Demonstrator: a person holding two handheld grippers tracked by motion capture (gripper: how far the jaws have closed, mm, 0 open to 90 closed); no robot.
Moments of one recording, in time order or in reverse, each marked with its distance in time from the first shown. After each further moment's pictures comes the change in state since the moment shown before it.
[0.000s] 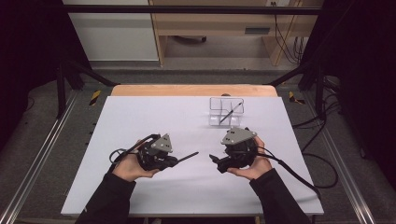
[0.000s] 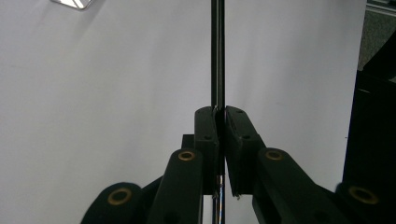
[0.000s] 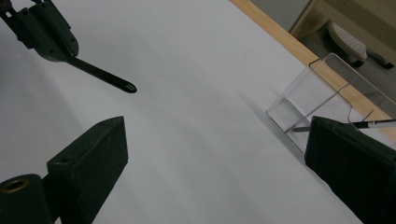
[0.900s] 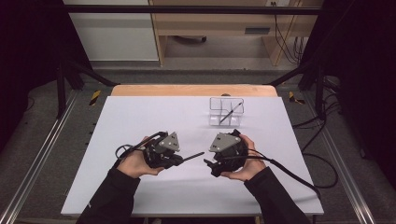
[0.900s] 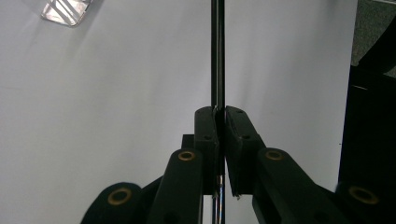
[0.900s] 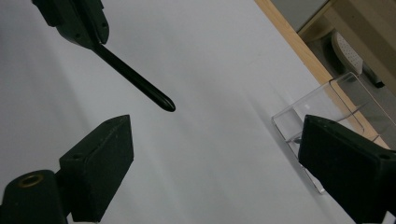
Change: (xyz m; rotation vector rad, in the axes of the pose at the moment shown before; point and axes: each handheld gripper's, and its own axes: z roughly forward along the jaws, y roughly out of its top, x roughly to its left) left arm -0.001 0.020 0.002 0.025 -0.018 0.051; right arm 0.020 0.011 0.011 0.065 -0.004 -0.167
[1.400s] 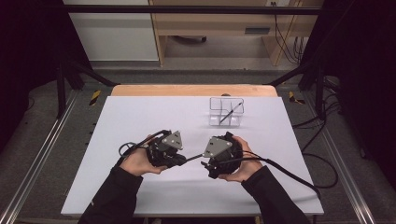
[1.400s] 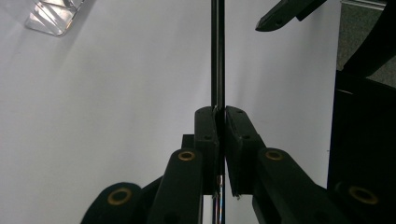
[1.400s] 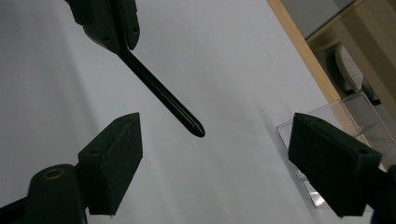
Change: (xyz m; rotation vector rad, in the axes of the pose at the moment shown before) left arm 0.002 0.007 0.003 -0.016 -0.051 -0.003; right arm 0.010 0.007 0.004 0.019 0.016 -0.114
